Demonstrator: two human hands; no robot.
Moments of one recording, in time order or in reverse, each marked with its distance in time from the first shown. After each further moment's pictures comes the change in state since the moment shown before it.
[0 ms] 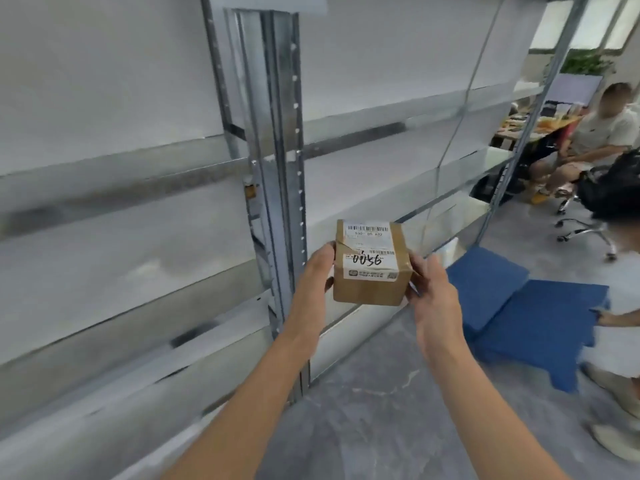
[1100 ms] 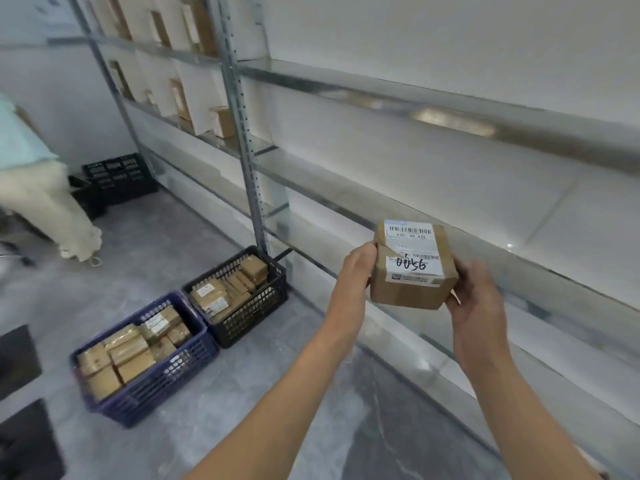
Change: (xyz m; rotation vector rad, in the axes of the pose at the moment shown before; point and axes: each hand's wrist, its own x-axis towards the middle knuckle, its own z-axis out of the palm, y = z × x) left_hand -0.554 0.081 -0.384 0.078 1.263 0.117; right_hand -0.511 0.100 0.398 0.085 -1.189 0.416
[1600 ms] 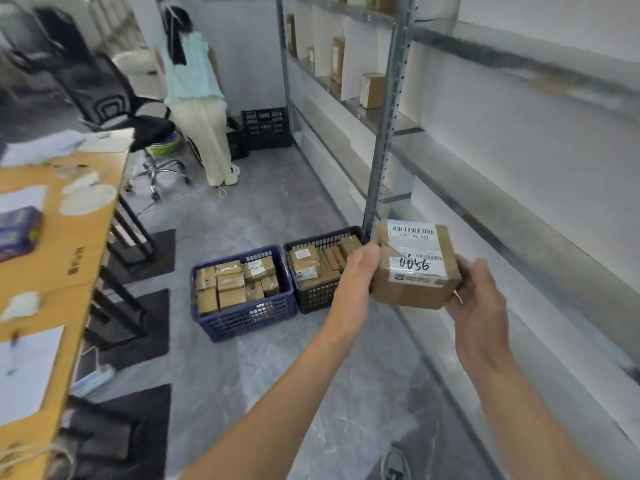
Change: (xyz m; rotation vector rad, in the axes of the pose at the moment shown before) left_hand 0.047 -0.022 -0.150 -0.015 0.491 -0.043; right_hand 0.080 0.105 0.164 -0.022 -0.445 0.224
